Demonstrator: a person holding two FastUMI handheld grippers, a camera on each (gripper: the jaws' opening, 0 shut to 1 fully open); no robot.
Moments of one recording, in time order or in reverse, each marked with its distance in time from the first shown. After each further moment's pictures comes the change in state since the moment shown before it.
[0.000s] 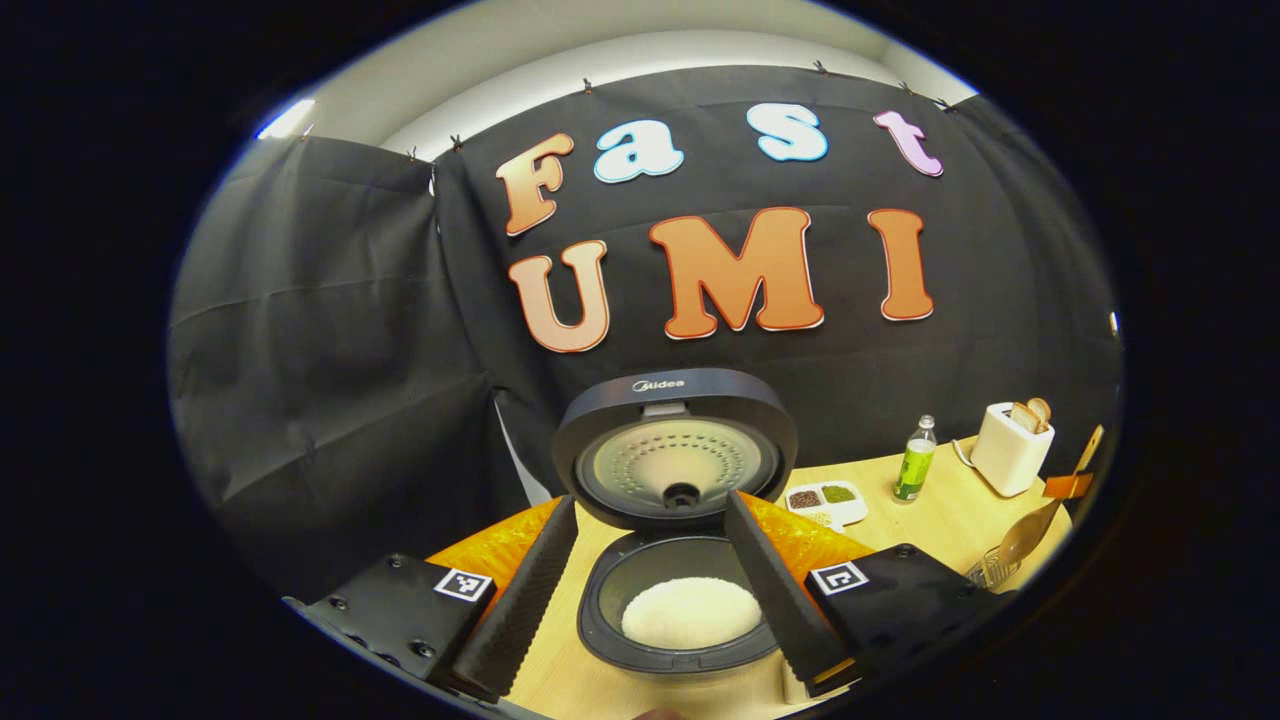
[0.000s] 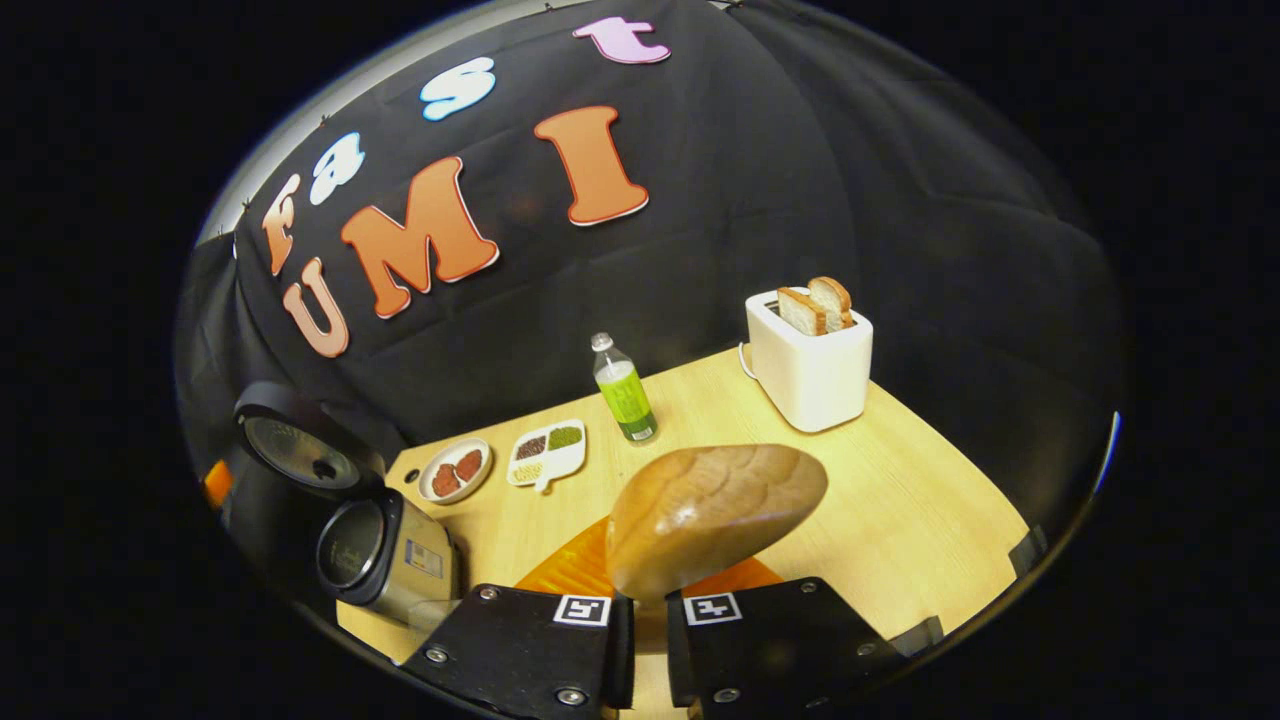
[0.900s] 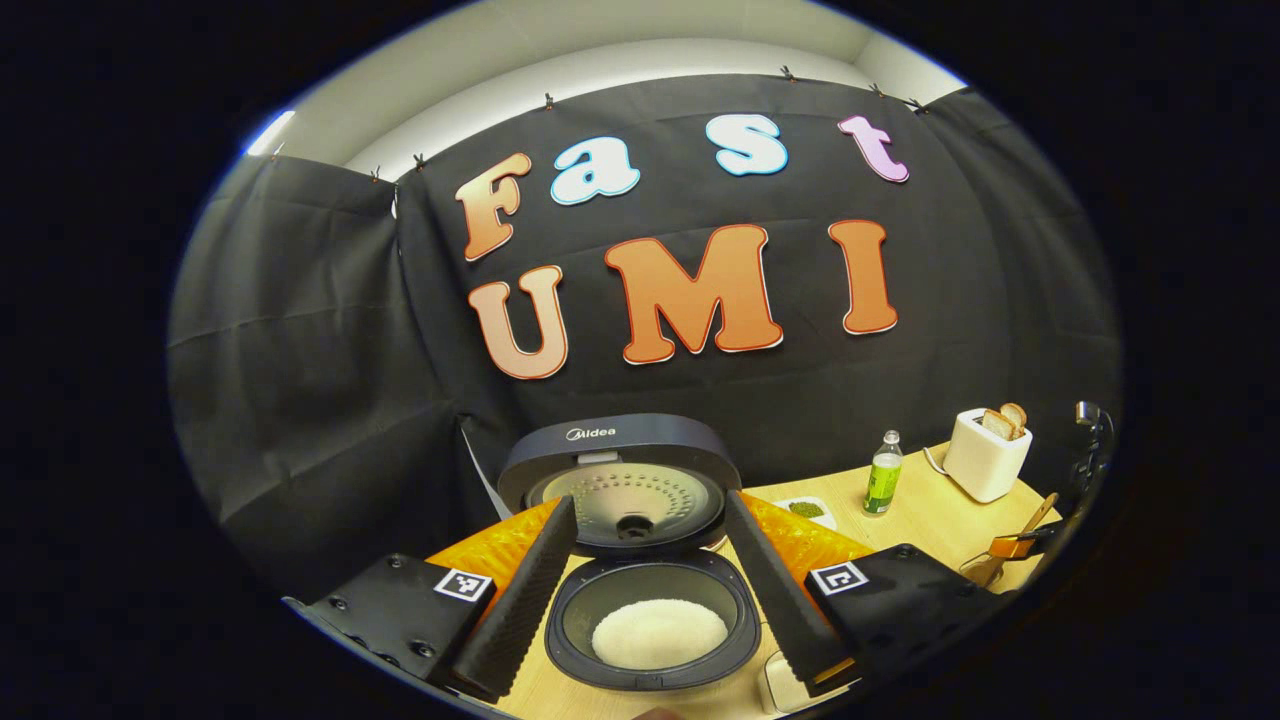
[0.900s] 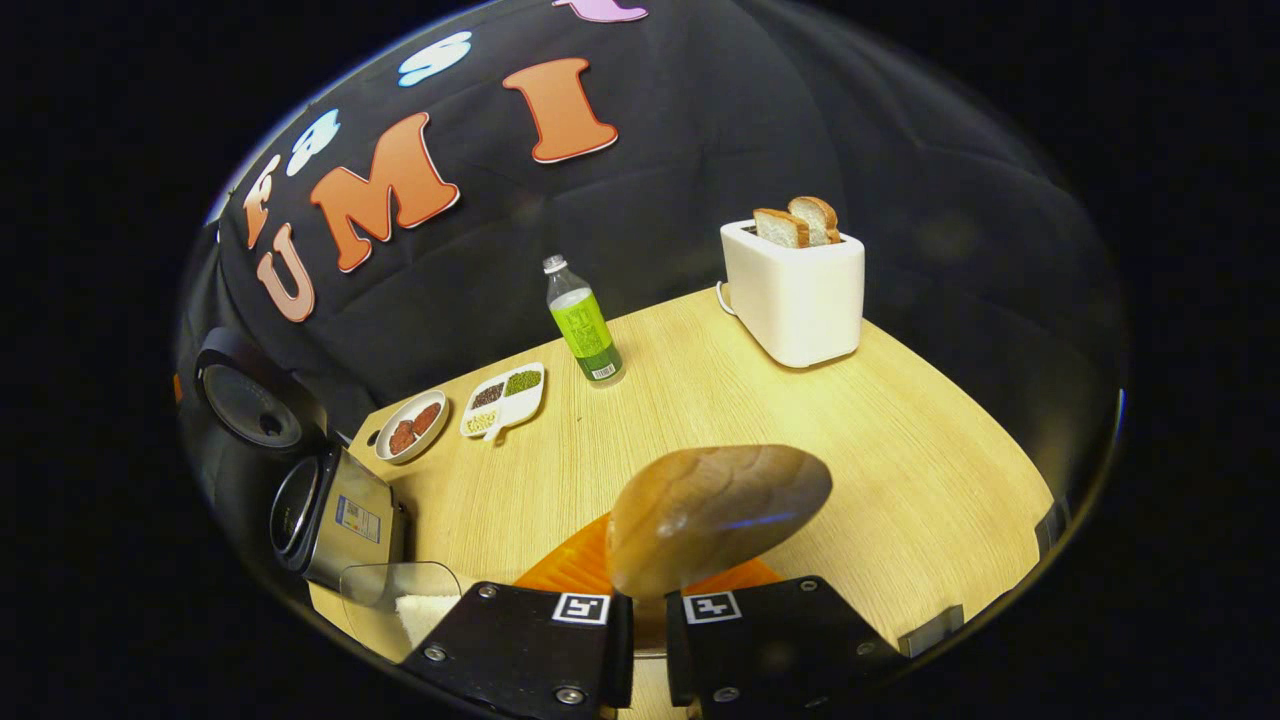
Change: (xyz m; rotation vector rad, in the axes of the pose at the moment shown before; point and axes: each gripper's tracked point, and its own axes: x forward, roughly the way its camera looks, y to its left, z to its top) left arm 0.007 -0.032 0.029 0.045 -0.045 -0.077; right arm 0.040 -0.026 -0.065 0.020 0.113 -0.041
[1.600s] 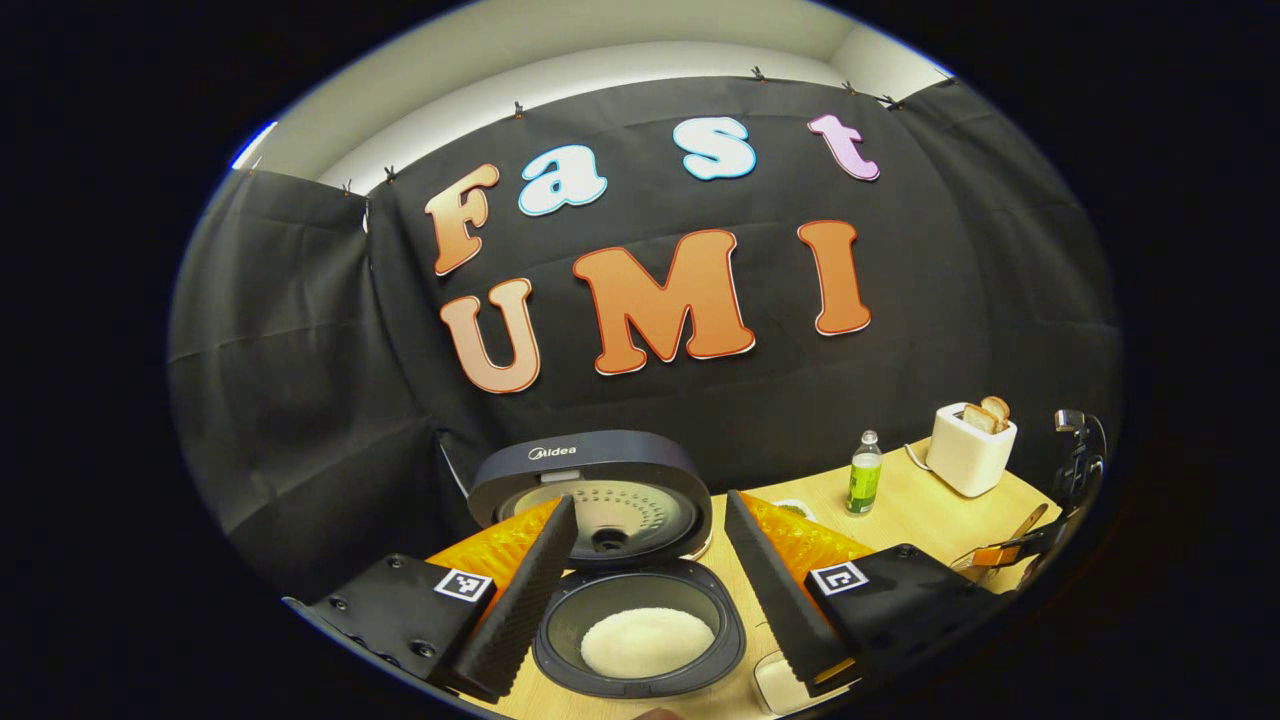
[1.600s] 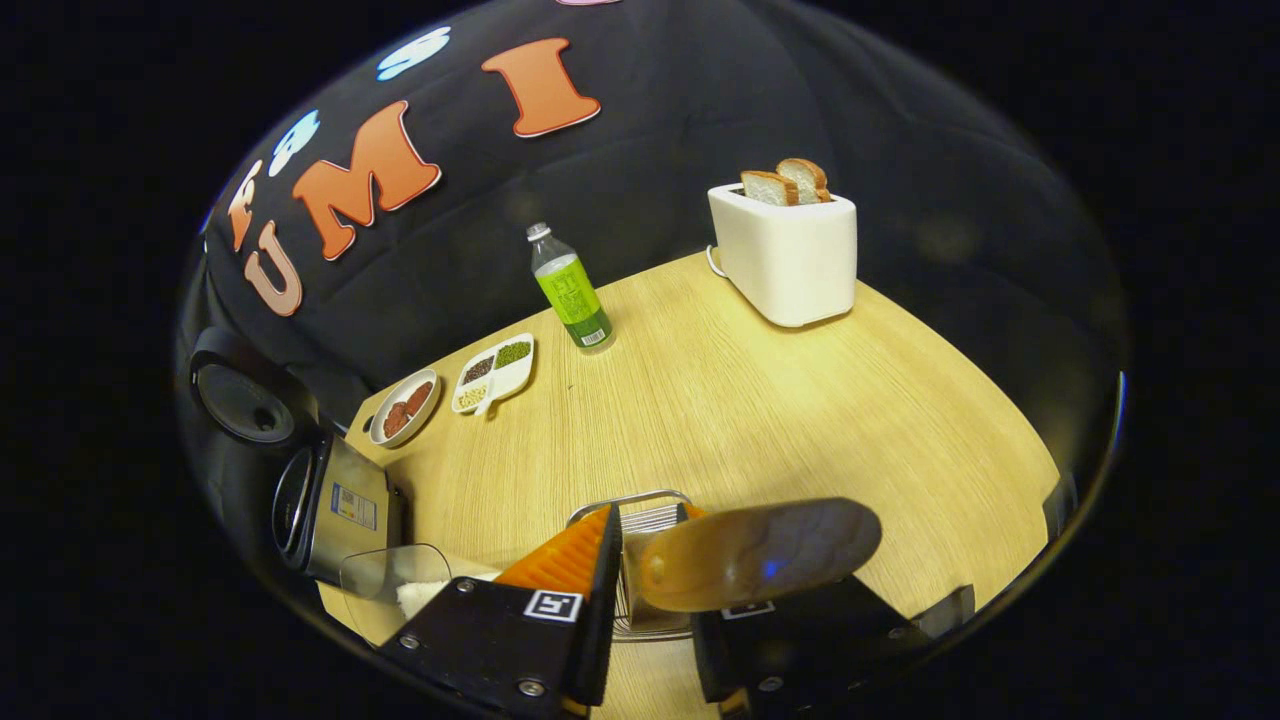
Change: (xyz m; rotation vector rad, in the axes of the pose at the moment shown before) left arm 0.006 -0.024 0.008 0.025 -0.019 -0.069; right arm -0.006 -0.005 -0.014 0.035 0.086 -0.019
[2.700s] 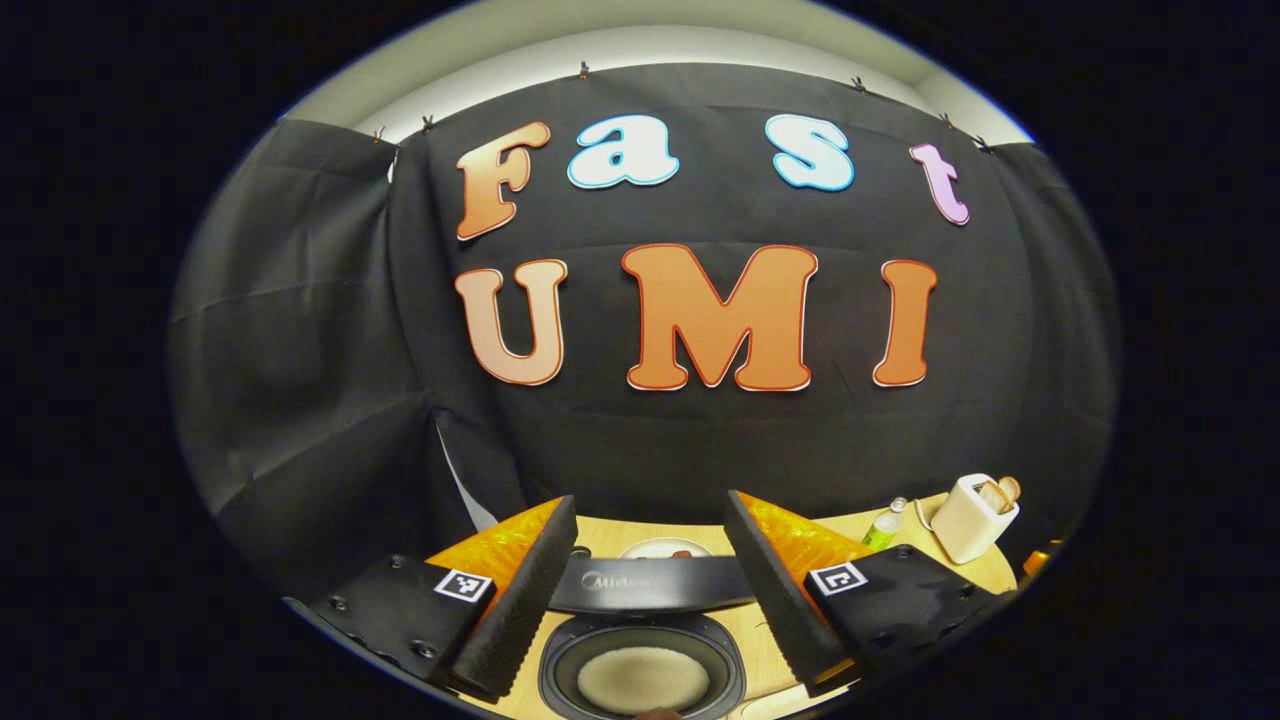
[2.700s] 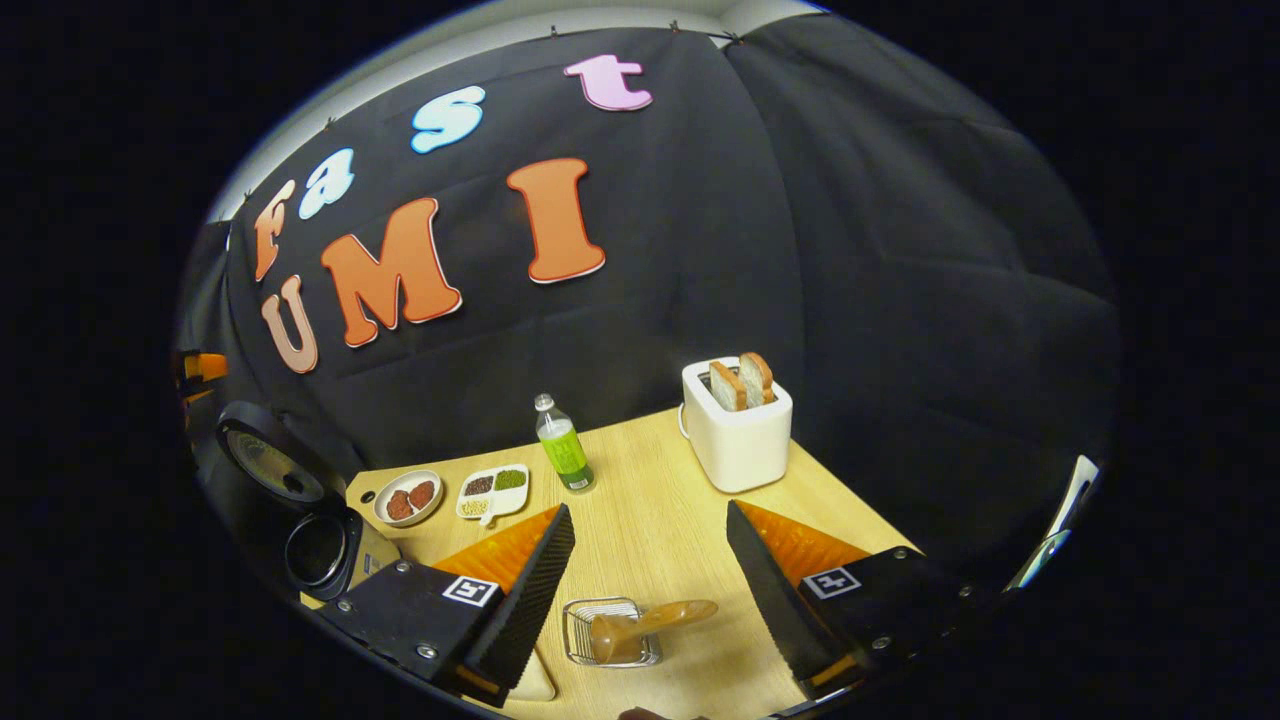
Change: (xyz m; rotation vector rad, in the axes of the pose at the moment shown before) left arm 0.116 0.071 0.061 -0.153 0.112 0.032; right arm -0.121 -0.010 0.144 -0.107 -0.388 -0.064
